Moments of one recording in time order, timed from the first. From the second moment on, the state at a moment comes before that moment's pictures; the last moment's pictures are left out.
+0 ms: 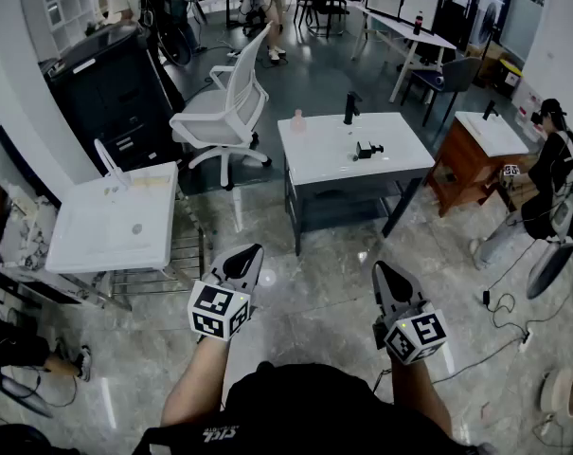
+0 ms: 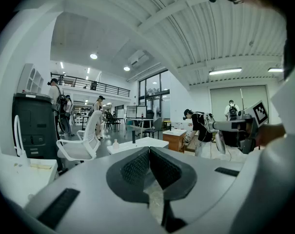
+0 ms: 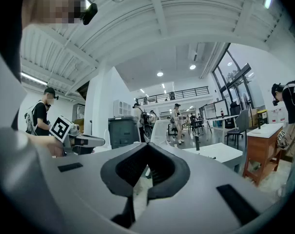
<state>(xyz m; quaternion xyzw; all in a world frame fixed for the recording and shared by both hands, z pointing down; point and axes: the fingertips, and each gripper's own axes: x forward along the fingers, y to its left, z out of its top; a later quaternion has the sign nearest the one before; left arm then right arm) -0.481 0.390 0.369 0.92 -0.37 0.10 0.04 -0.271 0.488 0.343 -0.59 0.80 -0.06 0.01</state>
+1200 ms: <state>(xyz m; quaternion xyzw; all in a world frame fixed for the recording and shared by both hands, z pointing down) -0.351 0.377 0.393 0.93 -0.34 0.11 0.06 -0.161 0.500 0.377 -0.59 0.80 -0.10 0.00</state>
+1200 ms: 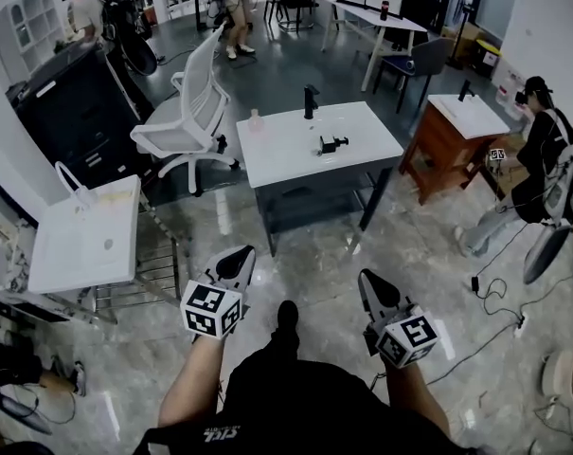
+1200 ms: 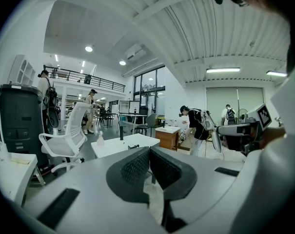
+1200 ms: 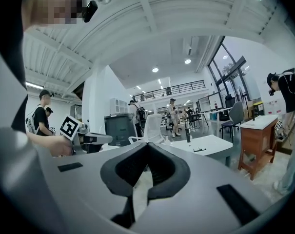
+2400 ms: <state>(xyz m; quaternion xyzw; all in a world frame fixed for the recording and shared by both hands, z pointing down) -0.188 0.049 0.446 0.95 -0.26 0.16 0.09 -0.022 0.155 0.412 -0.61 0.78 -0.16 -0.01</state>
